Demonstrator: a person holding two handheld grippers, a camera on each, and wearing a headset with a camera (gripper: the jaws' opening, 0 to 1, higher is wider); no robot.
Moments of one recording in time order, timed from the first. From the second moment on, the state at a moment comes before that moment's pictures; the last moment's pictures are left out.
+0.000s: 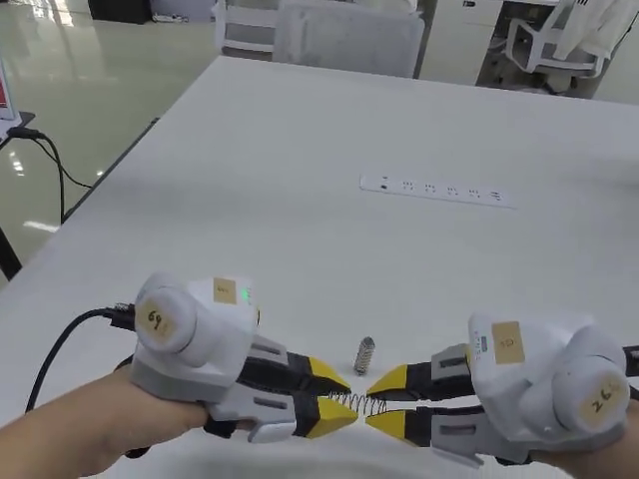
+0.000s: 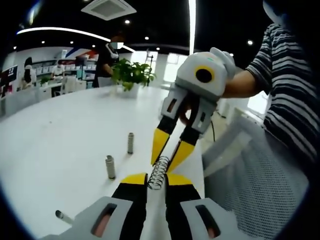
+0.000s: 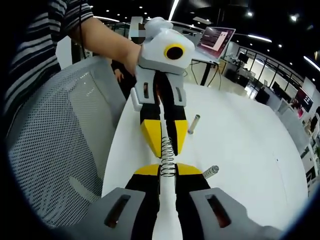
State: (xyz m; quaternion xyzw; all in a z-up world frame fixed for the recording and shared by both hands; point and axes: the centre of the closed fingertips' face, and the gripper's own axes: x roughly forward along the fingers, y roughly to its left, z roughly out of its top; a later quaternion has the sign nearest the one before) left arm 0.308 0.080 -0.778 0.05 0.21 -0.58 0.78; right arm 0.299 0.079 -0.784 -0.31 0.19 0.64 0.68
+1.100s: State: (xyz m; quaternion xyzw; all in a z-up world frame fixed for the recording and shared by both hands) left arm 0.308 0.079 -0.777 0.08 0.20 -0.60 0.77; right arm 0.301 0.076 -0.768 -0.29 0.19 0.64 0.69
